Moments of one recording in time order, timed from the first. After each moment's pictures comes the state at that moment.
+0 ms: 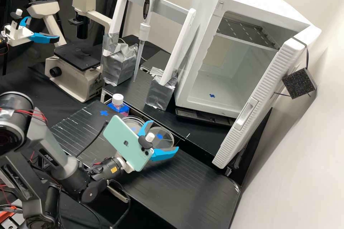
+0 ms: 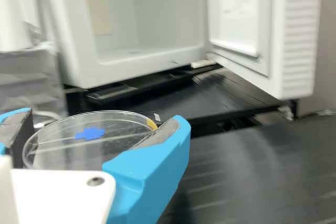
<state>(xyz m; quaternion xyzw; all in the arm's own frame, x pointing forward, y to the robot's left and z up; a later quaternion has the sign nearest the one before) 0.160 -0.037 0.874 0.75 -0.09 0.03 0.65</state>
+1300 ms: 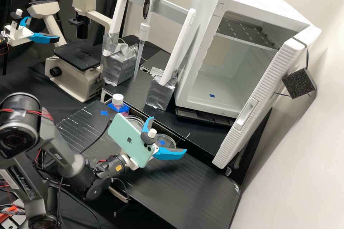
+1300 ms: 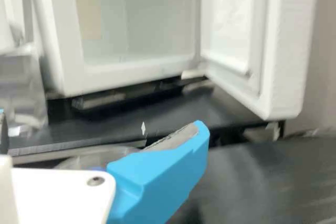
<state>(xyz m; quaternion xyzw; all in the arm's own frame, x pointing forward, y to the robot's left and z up) 0.167 -0.028 0.880 0.73 -0.10 0.07 0.68</state>
